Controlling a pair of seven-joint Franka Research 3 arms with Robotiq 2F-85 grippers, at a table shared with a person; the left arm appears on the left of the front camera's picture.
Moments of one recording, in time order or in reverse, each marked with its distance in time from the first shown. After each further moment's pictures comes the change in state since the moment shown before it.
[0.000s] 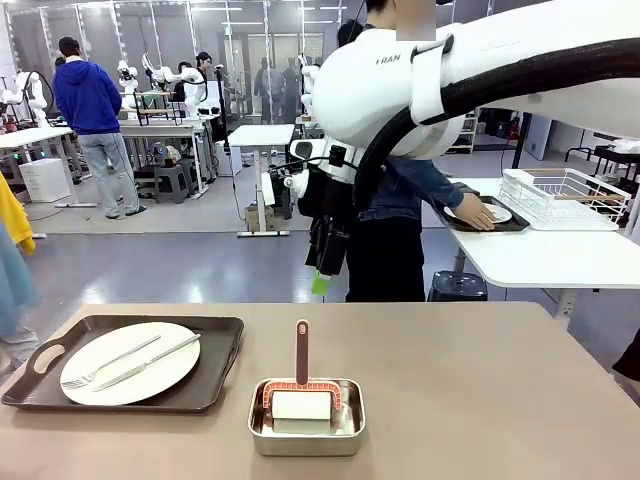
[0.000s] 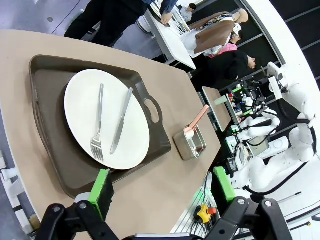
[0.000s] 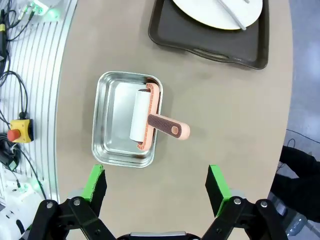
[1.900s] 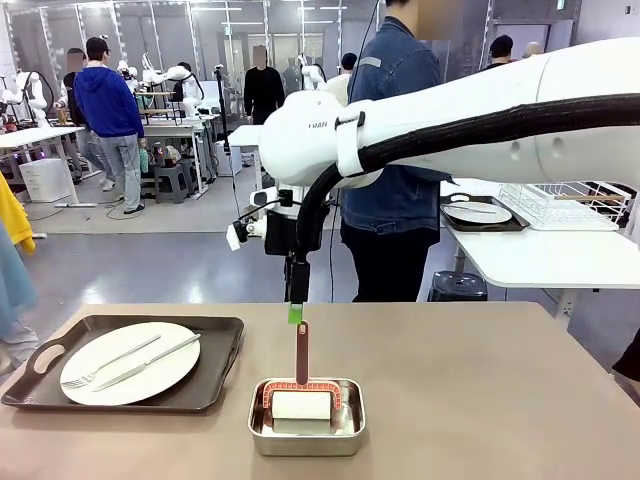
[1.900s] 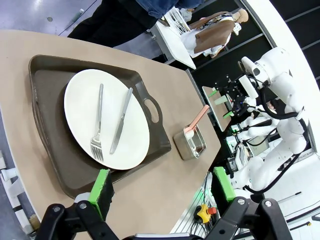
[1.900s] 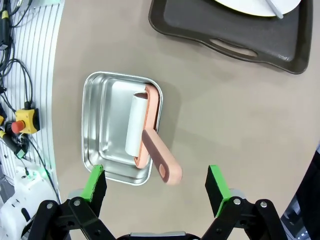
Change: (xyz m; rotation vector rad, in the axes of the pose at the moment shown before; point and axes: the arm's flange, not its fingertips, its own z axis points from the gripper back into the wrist) left arm 0.000 0.000 0.000 0.000 0.001 0.000; right arm 0.039 -0.053 -0.087 0.163 0.160 -0.015
